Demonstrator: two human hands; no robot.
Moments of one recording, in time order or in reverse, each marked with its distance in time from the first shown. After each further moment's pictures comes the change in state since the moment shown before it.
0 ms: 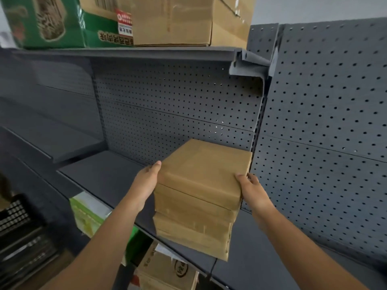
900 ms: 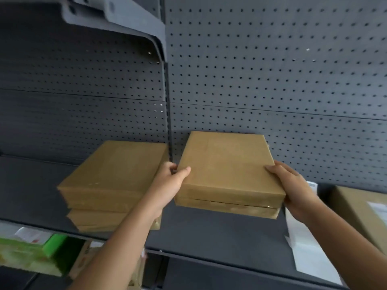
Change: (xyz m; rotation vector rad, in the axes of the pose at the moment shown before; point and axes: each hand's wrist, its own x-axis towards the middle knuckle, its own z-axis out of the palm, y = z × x) left_hand -0.134 0.006 0.207 0.177 -0.520 0.138; right_hand -0.107 0.075 -0.244 0.186 0.381 0.024
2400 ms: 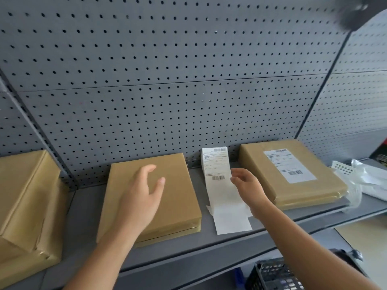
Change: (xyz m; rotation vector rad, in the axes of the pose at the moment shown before) left_hand 0.000 -0.016 0.168 0.482 -0.095 0.499; right_hand 0.017 0.125 -0.145 -0.251 0.357 0.058
